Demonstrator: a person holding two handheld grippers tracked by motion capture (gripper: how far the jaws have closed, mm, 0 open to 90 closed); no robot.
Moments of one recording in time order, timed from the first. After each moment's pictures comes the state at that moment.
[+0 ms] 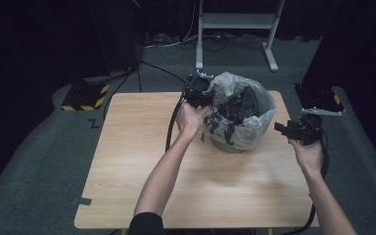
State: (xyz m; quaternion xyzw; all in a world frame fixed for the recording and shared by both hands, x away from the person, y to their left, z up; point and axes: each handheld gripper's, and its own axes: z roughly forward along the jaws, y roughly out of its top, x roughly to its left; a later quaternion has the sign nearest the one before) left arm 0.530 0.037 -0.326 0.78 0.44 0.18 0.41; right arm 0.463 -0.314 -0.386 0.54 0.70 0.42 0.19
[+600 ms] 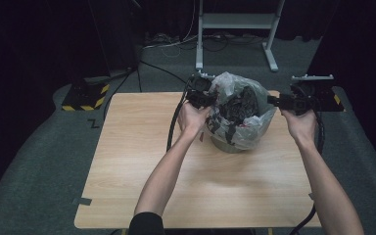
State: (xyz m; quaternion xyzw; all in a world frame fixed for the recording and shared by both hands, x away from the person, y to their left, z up) left arm 0.529 0.031 -0.326 0.78 0.43 0.17 0.42; right arm 0.513 -0.270 -0.316 0.53 0.72 0.39 0.21
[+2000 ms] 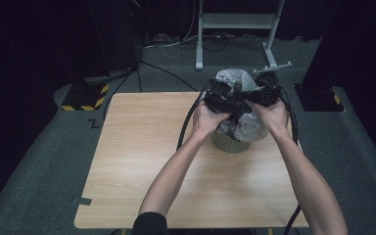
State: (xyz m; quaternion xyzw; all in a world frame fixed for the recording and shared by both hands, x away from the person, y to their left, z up) left arm 0.523 -0.012 -0.328 0.82 0.33 0.10 0.46; right arm 0.526 -0.185 -0.299 0.45 0.79 0.39 0.16
